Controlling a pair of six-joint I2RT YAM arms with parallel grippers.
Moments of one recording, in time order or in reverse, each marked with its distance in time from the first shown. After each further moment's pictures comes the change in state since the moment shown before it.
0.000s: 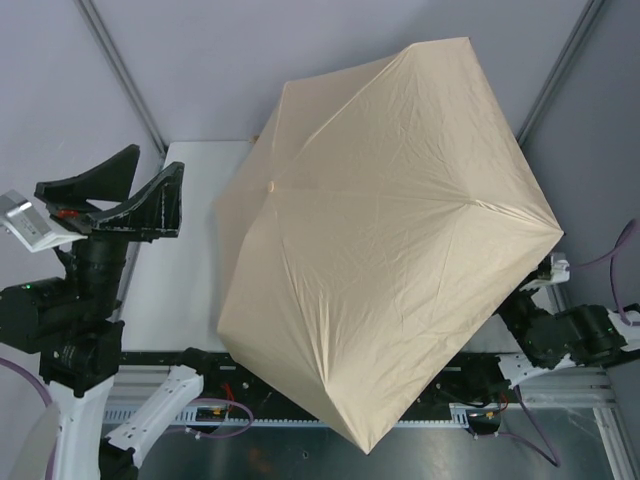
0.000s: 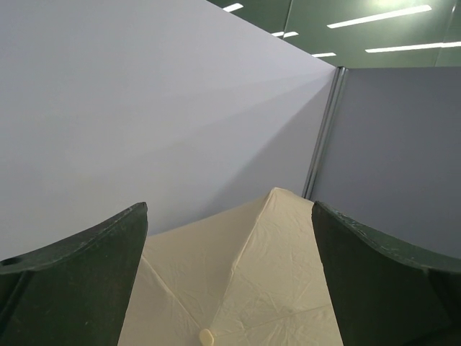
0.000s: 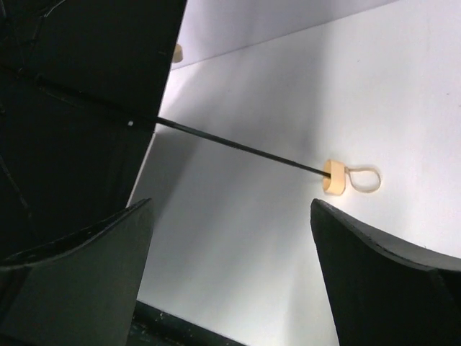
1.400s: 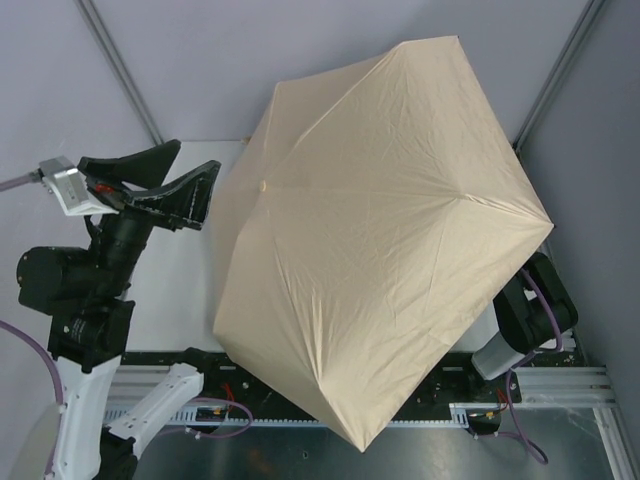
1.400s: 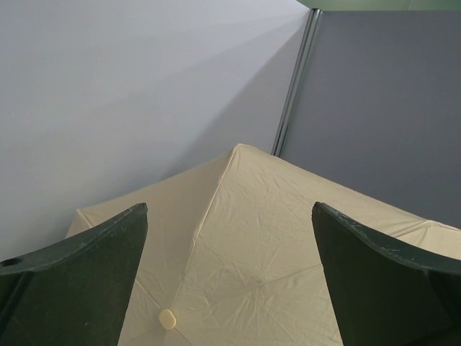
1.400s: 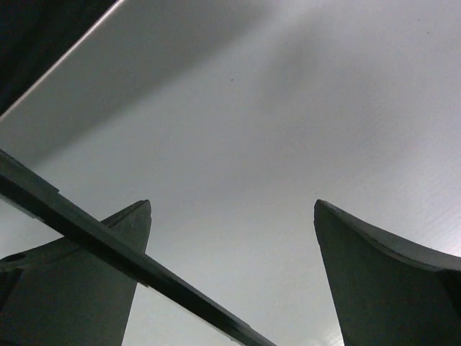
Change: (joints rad) left arm -0.006 0.092 0.032 -0.061 0.144 -0.057; right arm -1.387 1.433 0.019 1.403 -1.979 -0.962
